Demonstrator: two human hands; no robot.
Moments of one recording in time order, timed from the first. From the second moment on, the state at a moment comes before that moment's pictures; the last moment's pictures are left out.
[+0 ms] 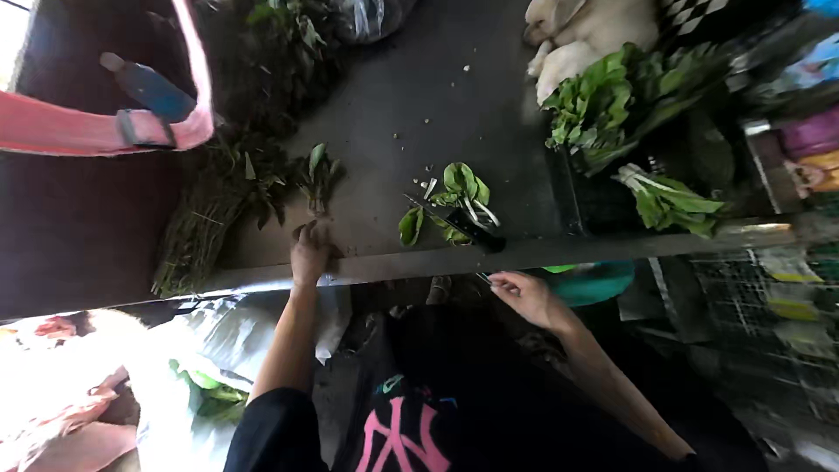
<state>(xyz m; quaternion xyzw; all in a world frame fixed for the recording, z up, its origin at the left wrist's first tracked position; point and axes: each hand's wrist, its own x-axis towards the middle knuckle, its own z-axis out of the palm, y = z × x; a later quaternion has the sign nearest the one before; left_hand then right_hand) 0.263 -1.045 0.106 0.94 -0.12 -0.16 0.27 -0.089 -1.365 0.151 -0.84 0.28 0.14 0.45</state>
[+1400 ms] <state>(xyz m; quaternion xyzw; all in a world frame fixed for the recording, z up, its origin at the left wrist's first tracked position) 0.137 -1.278 0.192 0.54 -0.13 -0.56 0.61 -0.104 -1.611 0.272 -0.89 0.20 -0.06 0.40</state>
